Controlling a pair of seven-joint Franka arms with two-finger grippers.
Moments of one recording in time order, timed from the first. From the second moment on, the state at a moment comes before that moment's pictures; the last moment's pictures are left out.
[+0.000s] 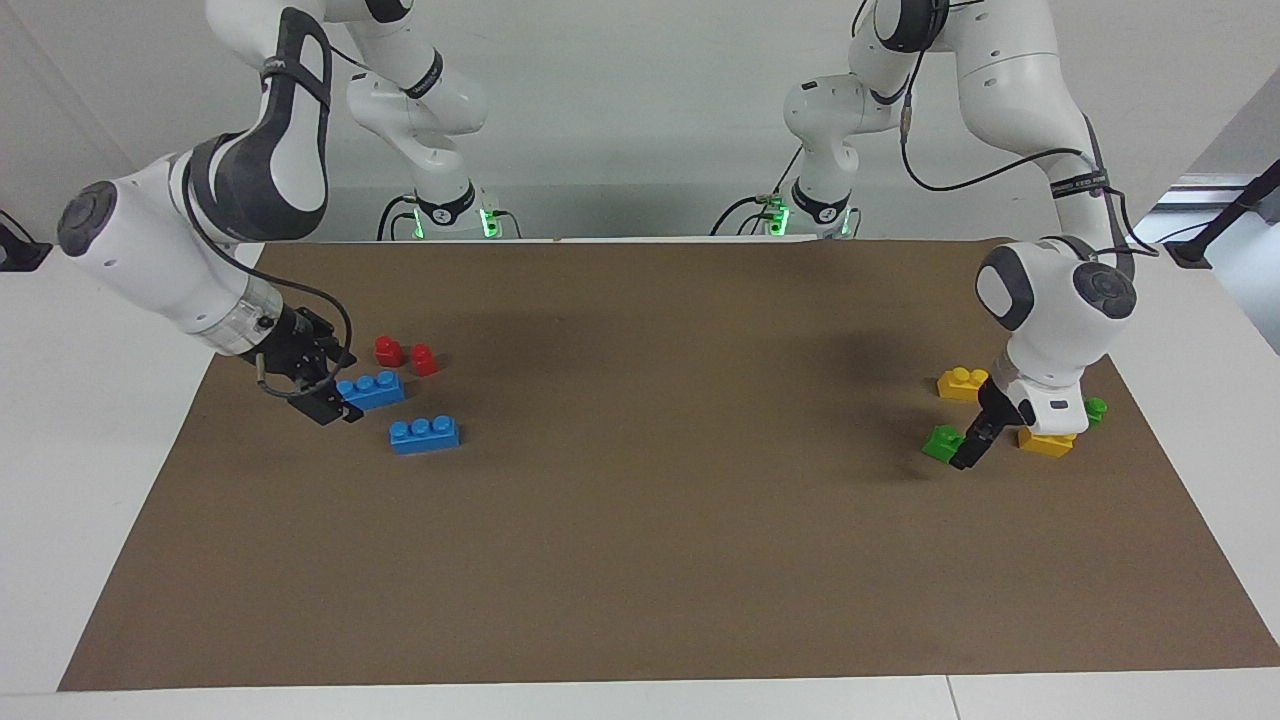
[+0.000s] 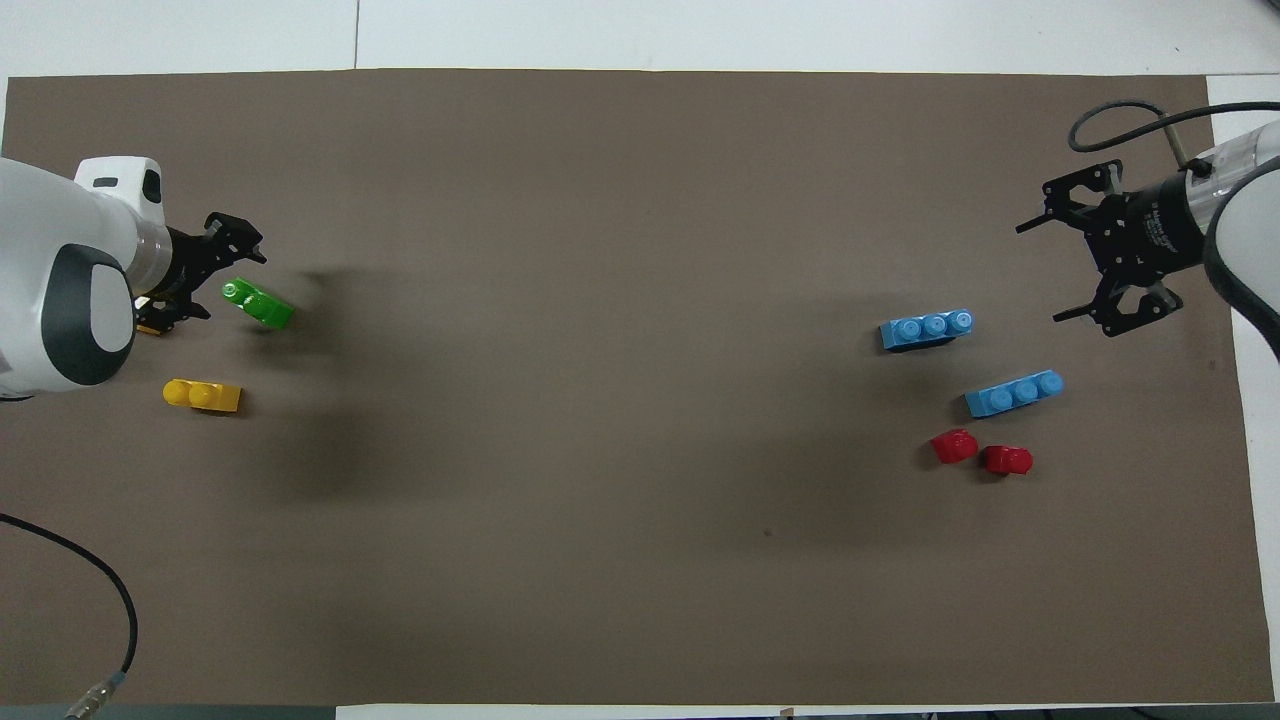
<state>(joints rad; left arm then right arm) 0.08 0.32 -0.05 -1.85 0.02 2.23 -0.64 -0.08 0.22 -0.03 -1.62 0.31 1.73 1.02</state>
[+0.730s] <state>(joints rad) 0.06 0.12 -0.07 -1.74 0.06 1.82 -0.21 -0.08 0.02 -0.01 -1.56 0.14 1.58 0.33</state>
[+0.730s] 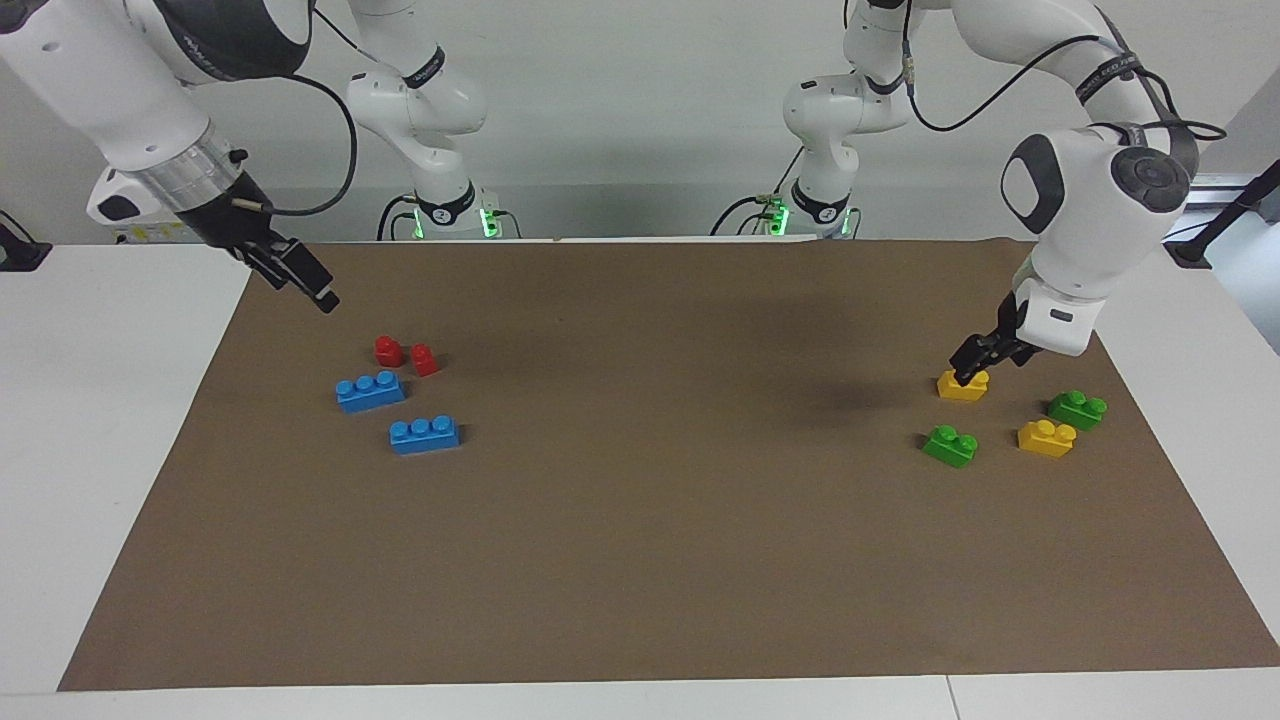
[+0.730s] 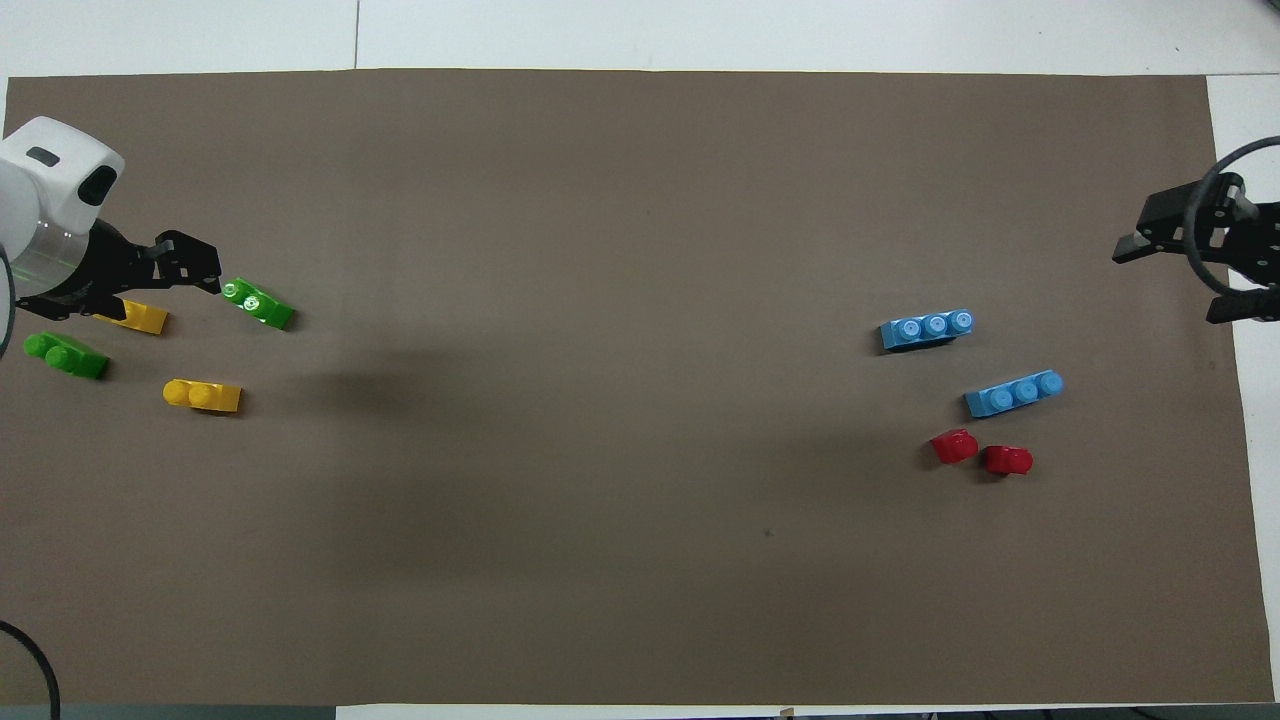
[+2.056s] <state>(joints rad) 0.06 -0.03 -0.08 -1.60 -0.03 1.46 -0.06 -0.05 0.01 0.00 -1.57 0.01 1.57 0.06</state>
